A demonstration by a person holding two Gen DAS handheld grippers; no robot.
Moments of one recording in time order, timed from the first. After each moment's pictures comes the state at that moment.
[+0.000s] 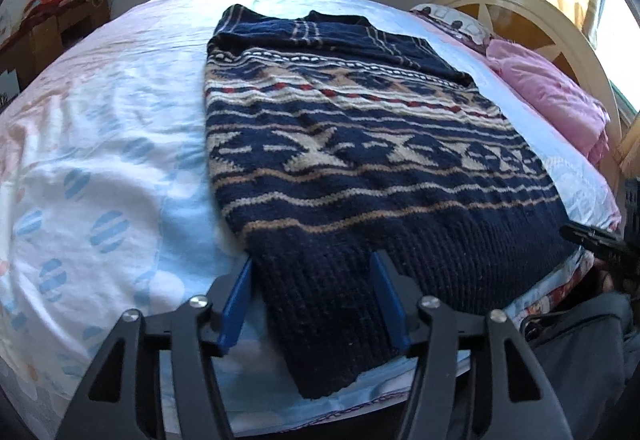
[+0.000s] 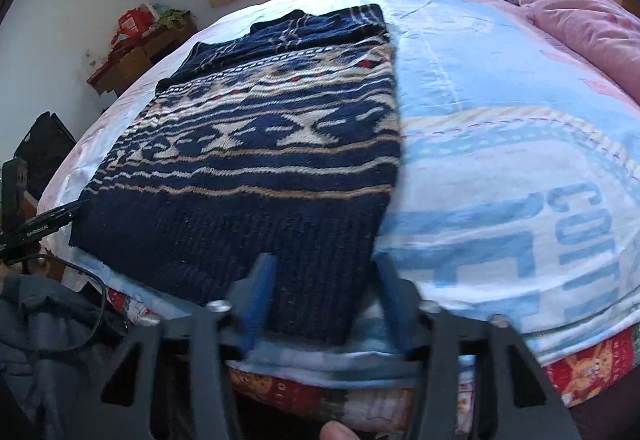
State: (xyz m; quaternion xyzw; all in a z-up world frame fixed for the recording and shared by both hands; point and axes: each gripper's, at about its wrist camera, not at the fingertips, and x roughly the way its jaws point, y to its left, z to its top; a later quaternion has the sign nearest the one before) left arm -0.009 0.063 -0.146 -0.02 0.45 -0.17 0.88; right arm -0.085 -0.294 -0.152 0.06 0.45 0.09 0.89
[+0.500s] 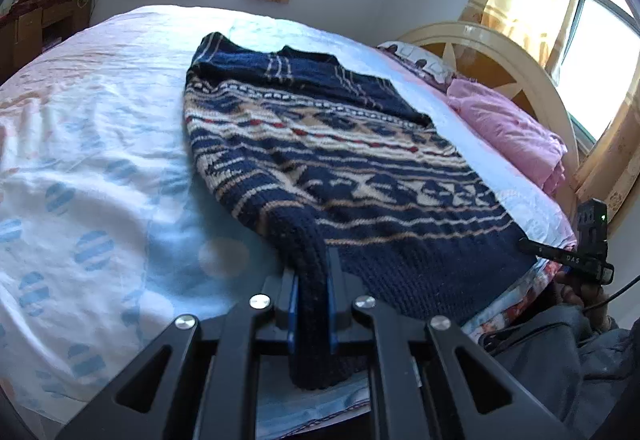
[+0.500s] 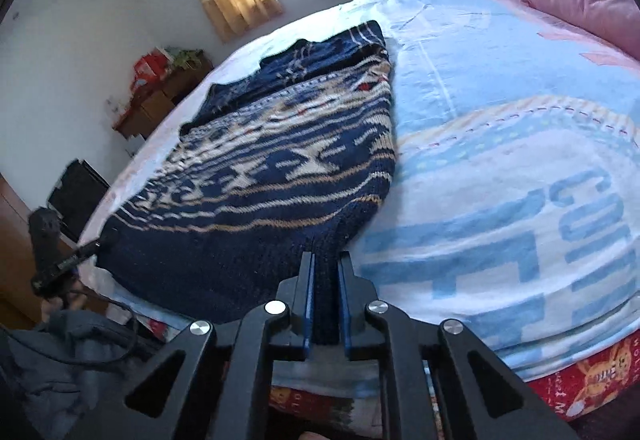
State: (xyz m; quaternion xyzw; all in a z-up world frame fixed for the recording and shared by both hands) left arm -0.011 0.081 -0.135 -0.09 0.40 -0.23 0.88; right arm -0.081 -0.314 -0.146 0.15 0.42 0.11 0.89
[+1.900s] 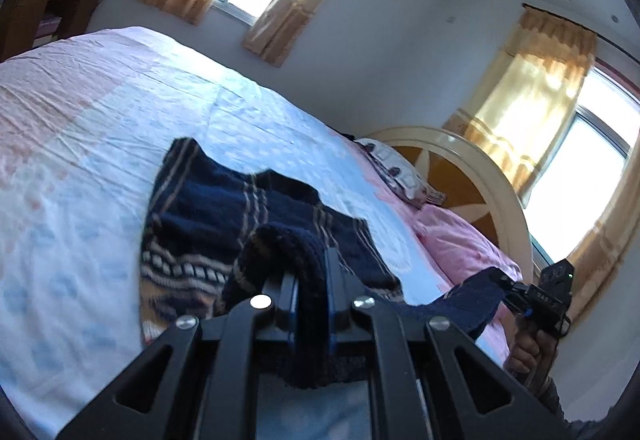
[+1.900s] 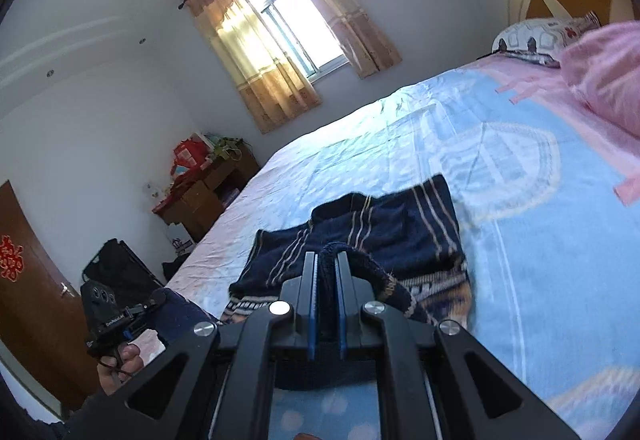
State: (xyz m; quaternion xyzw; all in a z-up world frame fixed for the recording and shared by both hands) left arm 0.157 0.119 -0.050 -0.26 0.29 -0.28 0.88; right arm 0.084 -0.323 0.000 0.22 0.26 0.16 0.93
